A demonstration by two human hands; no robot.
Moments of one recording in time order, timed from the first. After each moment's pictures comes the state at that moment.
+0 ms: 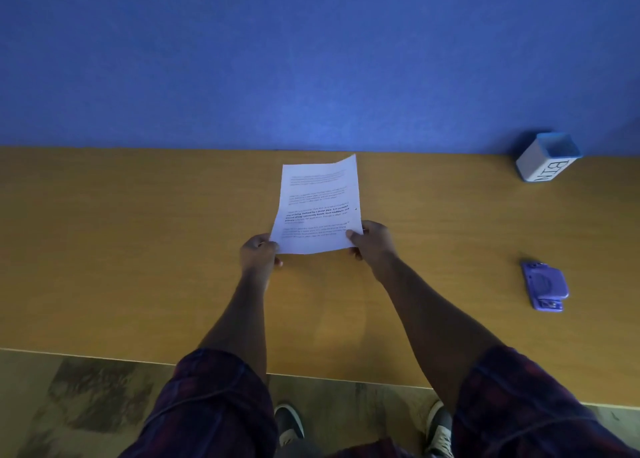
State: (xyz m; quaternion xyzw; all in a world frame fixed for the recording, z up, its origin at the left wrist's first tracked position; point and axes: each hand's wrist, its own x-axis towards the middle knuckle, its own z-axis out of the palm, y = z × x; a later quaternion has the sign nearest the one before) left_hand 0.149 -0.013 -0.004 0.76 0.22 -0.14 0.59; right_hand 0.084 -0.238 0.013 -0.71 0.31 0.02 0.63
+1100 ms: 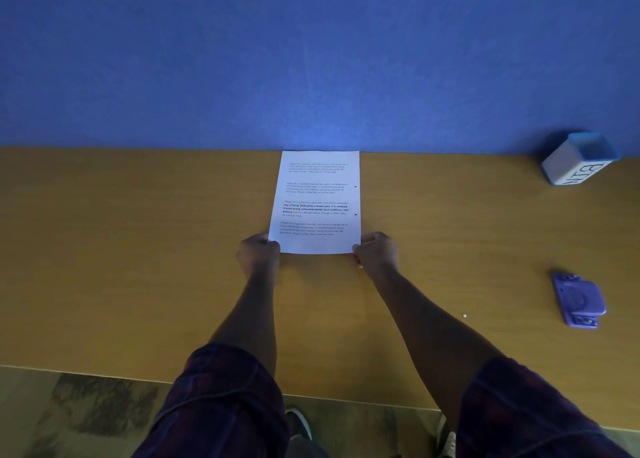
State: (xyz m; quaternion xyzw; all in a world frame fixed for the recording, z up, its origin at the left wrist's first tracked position) left_hand 0.188 -0.005 -0.015 0.89 0.21 -0.07 0.41; right_hand 0.114 -0.214 -0.021 -0.75 0.42 0.03 0.52
